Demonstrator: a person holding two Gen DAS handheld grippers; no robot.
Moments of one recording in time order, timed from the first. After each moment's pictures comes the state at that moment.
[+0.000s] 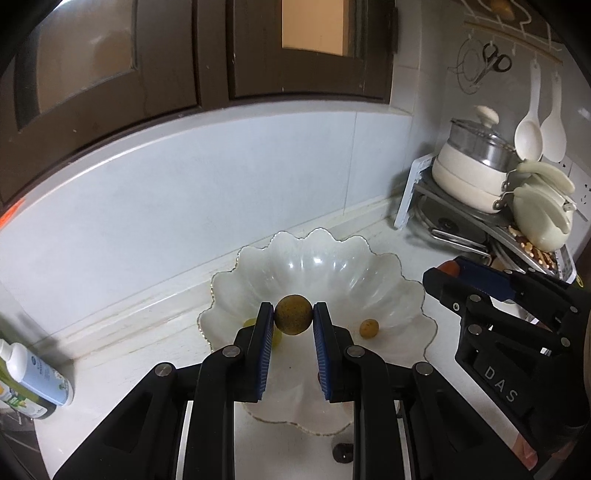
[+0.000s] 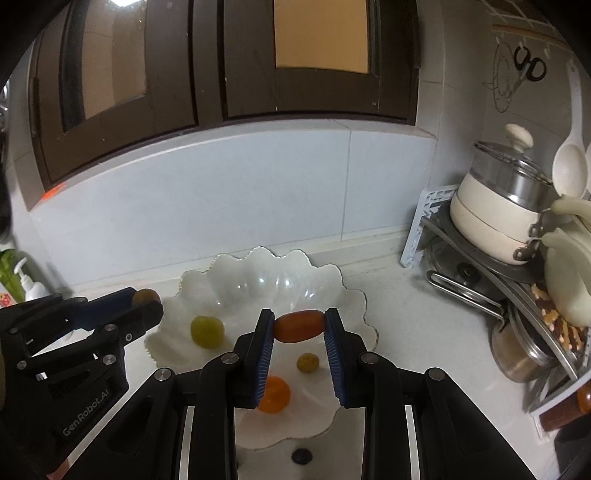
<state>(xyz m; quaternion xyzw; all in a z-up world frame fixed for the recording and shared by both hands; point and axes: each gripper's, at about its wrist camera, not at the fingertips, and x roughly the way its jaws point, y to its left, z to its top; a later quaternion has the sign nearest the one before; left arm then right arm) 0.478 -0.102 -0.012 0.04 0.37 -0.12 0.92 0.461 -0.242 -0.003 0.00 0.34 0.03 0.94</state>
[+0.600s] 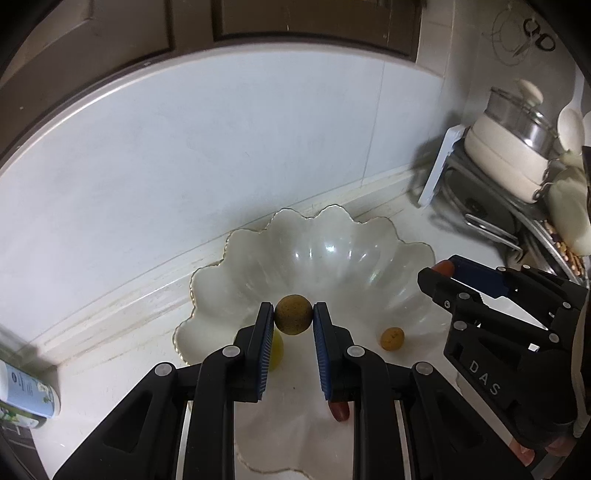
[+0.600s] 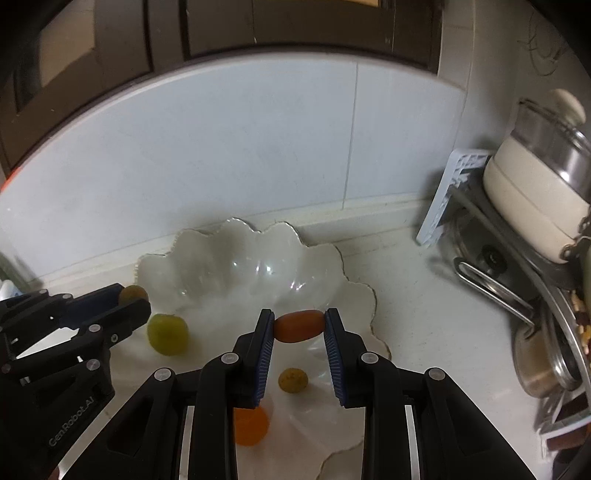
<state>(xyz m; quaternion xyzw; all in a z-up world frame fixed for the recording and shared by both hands) 0.549 -0.117 -0.053 0.05 0.44 -0.11 0.89 0.540 -0.253 -0.053 -0.01 0.42 0.04 0.91</state>
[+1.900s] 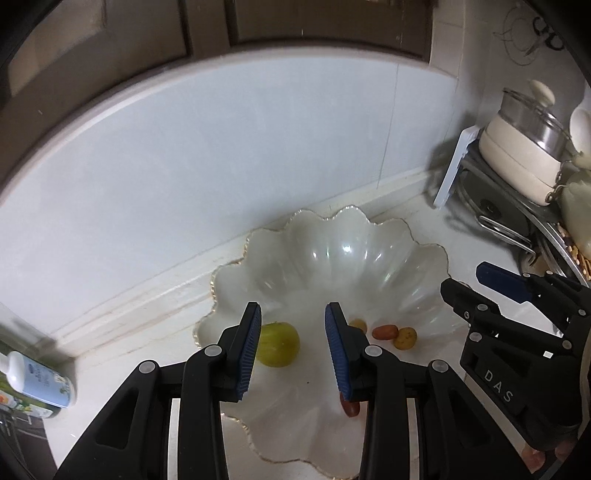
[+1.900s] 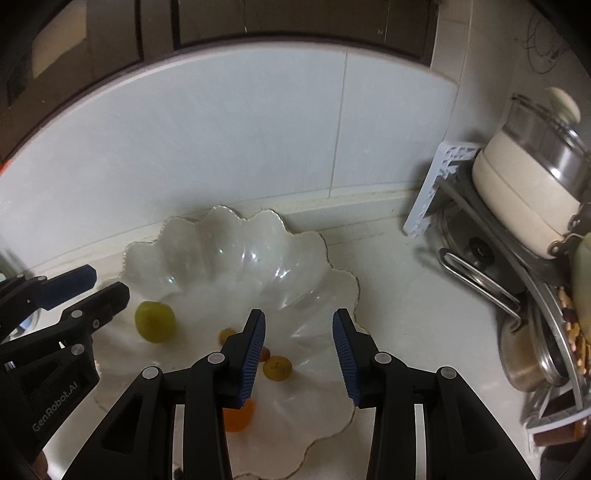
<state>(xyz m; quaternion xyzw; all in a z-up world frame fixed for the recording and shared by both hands) 0.538 -0.113 -0.036 0.06 0.43 -0.08 0.90 0.532 -0.259 -0.046 -0.02 0.44 0.02 0.90</state>
